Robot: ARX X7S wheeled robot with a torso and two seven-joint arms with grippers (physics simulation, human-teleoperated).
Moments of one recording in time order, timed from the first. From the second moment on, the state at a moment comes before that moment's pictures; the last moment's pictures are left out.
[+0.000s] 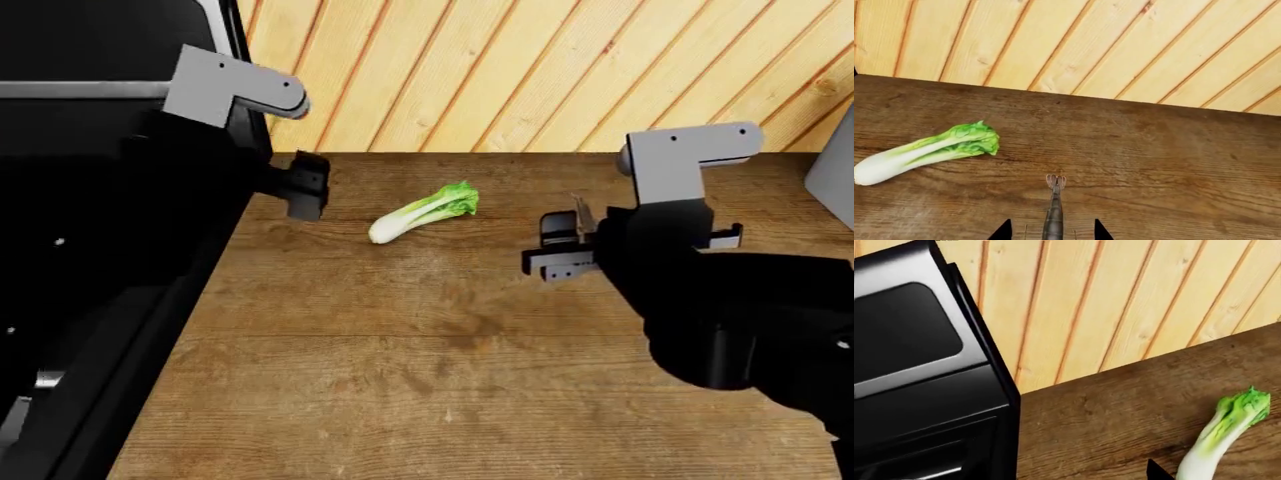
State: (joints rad) left arm -1.25 -0.58 0.62 0.02 -1.11 -1.08 -0.54; right arm 1.02 0.66 -0.53 -0.26 1.51 0.99 0.99
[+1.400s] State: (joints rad) left arm -1.44 -0.29 0.97 -0.41 -0.85 -0.95 -0.06; right arm 1.01 0.67 -0.55 -0.21 1.45 0.94 0.92
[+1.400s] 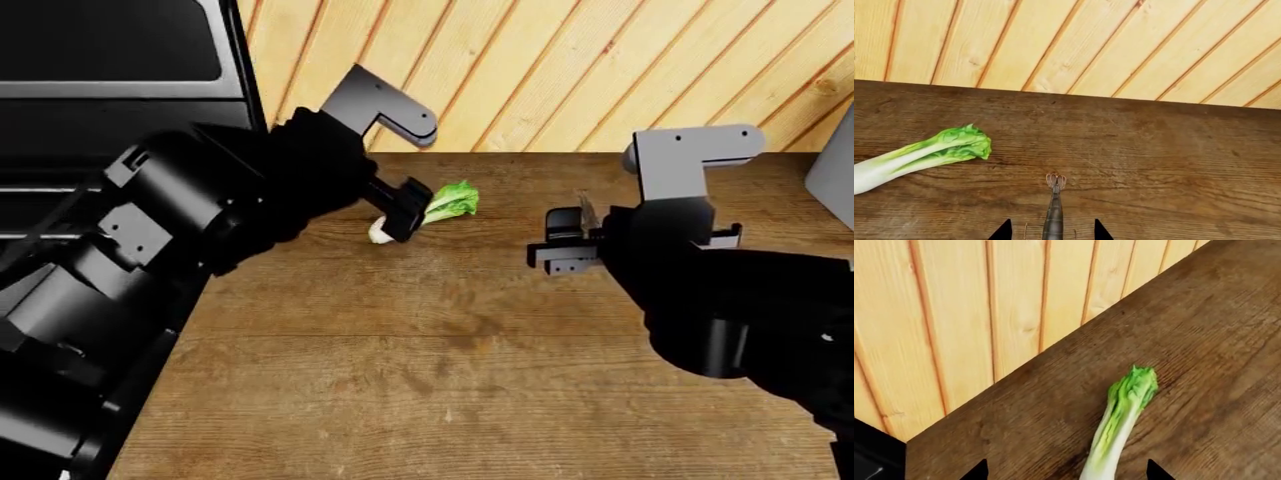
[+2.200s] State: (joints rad) left arm -1.41 -0.23 1.03 -0.52 -0.79 -0.86 0.01; right arm 1.00 0.68 -0.55 -0.21 1.45 0.92 0.90
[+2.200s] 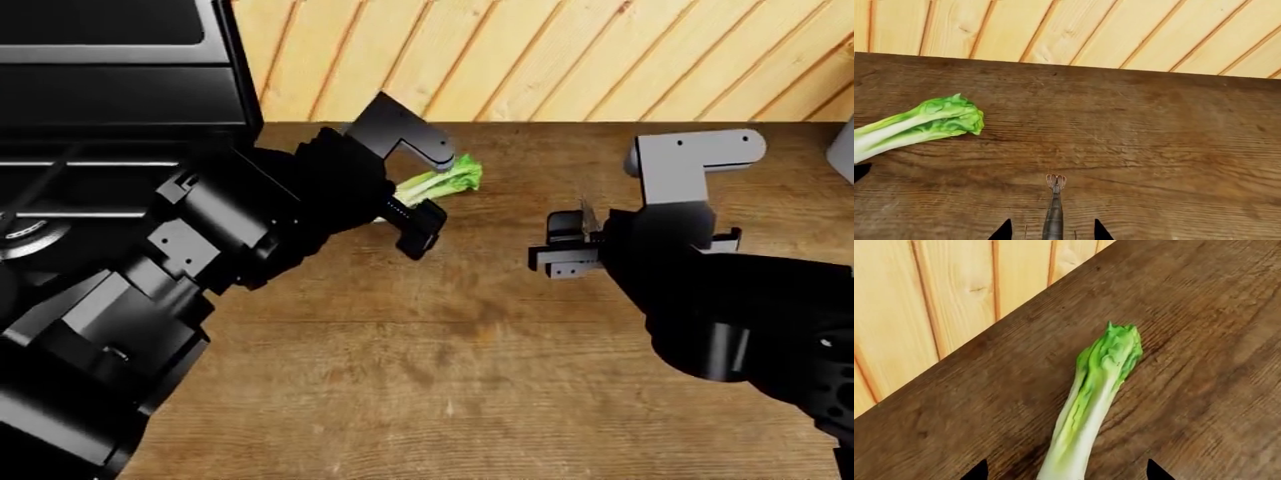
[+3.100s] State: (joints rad) left arm -1.40 -0.23 1.04 -0.54 -0.77 -0.82 -0.02; right arm 0.99 0.67 -0.56 -0.21 1.44 0.92 0.89
